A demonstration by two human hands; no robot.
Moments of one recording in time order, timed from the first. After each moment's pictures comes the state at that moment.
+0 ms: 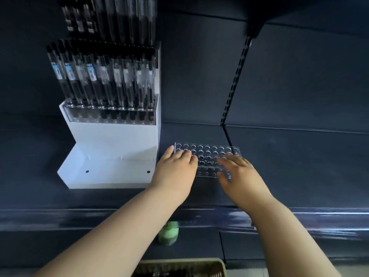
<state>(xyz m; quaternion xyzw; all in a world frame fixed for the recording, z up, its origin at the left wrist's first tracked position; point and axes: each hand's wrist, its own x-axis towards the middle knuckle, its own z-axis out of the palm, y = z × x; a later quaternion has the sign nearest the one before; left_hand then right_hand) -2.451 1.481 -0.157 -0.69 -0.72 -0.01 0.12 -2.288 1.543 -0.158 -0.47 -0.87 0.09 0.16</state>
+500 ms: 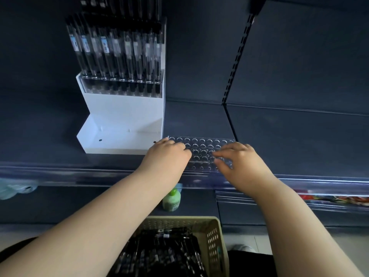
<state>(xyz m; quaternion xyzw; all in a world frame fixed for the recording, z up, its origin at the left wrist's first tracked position) -2.442 1.407 -0.131 -0.71 -0.69 0.01 0.09 -2.267 1.487 -0.139 -0.43 -0.89 0.11 0.12</state>
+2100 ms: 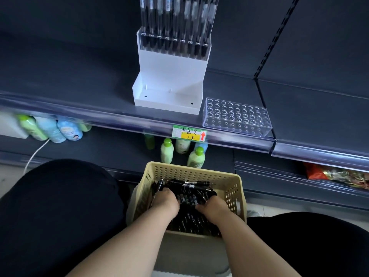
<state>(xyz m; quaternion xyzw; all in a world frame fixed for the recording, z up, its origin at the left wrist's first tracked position) -2.425 1.268 -0.315 -0.30 -0.88 -0.01 -0.37 -2.295 1.338 -0.306 -0.59 -0.70 0.37 -0.18</state>
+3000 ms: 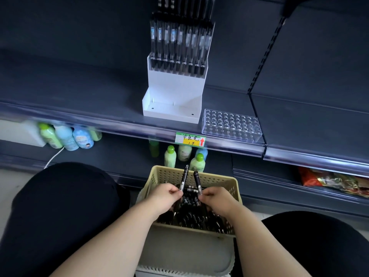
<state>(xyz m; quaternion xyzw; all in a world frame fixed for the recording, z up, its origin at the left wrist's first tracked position) -2.434 1.230 -0.257 -0.29 -0.78 -0.34 -0.43 -2.280 1.327 -0.238 -0.50 -0.70 0.51 -0.02</state>
